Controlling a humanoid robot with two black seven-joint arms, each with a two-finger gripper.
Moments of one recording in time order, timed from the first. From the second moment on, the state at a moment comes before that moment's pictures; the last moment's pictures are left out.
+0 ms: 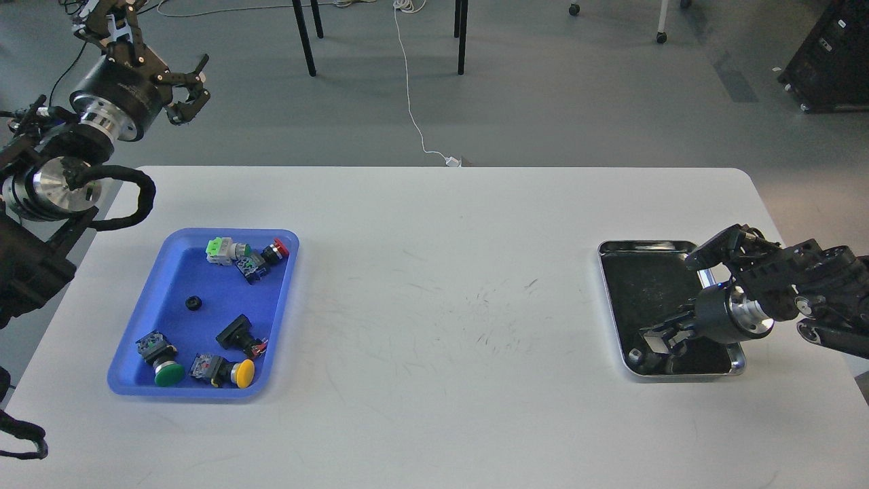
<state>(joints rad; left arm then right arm) -0.89 0.51 -0.75 -0.72 -0.05 -0.30 -0.19 1.22 -0.68 -0.59 1.08 -1.46 0.25 0.35</state>
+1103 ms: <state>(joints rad) -0.89 0.54 -0.76 -0.73 -0.05 -0.30 -0.20 1.41 -0.64 -0.58 1.14 -1.39 0.27 0.35</state>
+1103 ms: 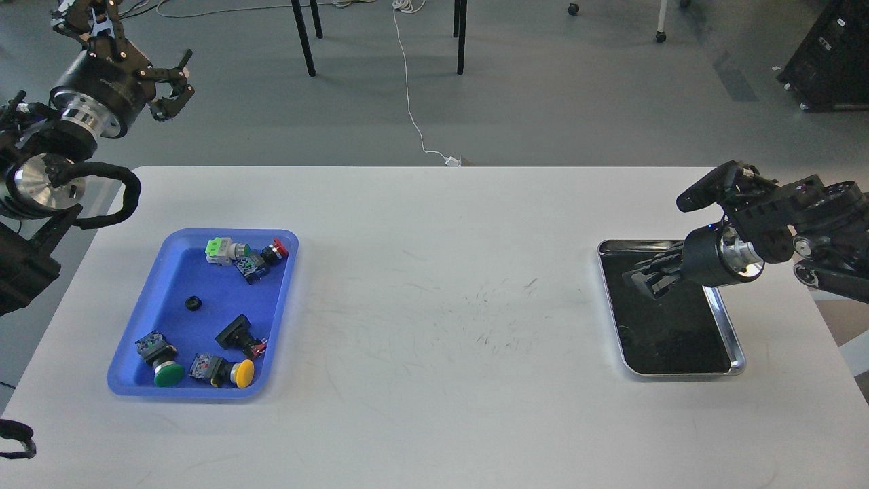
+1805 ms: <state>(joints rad) -0.89 0.55 -0.75 -0.73 -0.05 -0.30 -0.20 1.38 -0.15 -0.59 0.95 -1.11 0.26 0.35</state>
